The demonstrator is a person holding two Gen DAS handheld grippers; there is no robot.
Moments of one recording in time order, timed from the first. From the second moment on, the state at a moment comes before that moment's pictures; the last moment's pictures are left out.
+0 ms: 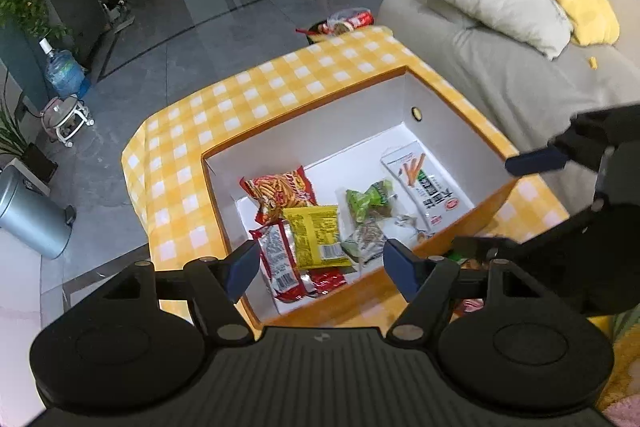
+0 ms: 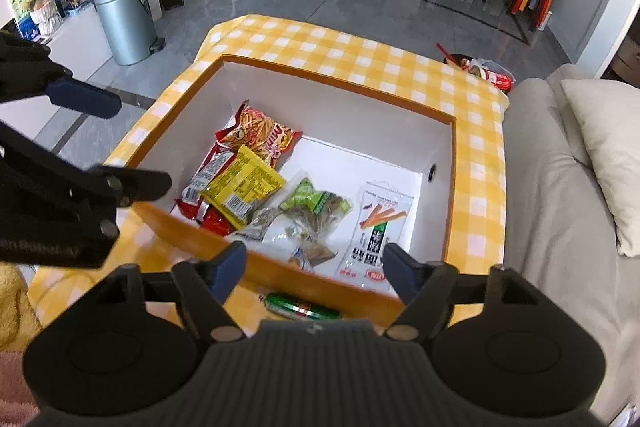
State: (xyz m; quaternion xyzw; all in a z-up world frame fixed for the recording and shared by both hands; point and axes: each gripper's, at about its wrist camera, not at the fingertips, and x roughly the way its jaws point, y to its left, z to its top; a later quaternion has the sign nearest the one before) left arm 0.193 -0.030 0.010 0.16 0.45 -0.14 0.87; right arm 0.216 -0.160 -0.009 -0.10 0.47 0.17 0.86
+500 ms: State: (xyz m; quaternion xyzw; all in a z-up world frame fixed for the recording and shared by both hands) left arm 0.125 -0.044 -0.009 0.05 0.46 -0.15 0.87; right arm 0.122 -0.205 -0.044 -0.04 0.44 0.14 0.89
